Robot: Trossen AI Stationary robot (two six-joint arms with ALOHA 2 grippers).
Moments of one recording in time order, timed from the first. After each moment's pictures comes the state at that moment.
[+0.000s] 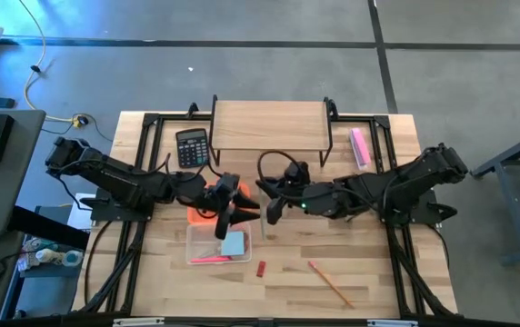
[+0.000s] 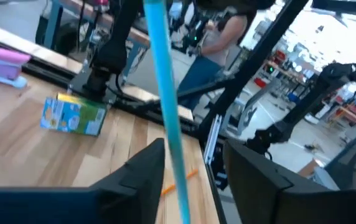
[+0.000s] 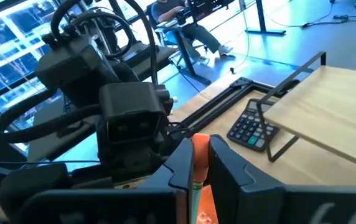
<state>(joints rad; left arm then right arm) -0.11 1.32 0.83 0.37 -0.06 -0.49 0.34 1.57 1.48 -0.21 0.73 0.62</state>
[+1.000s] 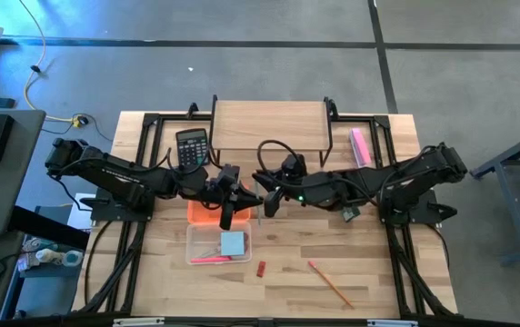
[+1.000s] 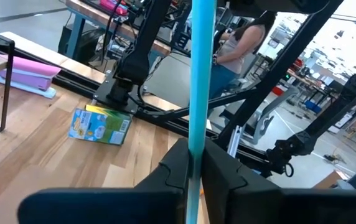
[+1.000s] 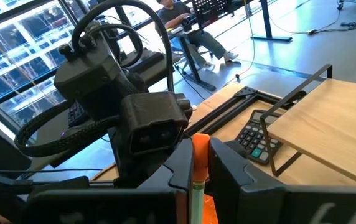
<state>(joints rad) -0.05 1.32 0.83 0.37 -0.06 -0.47 0.29 1.57 1.48 -0.16 0.67 0.57</state>
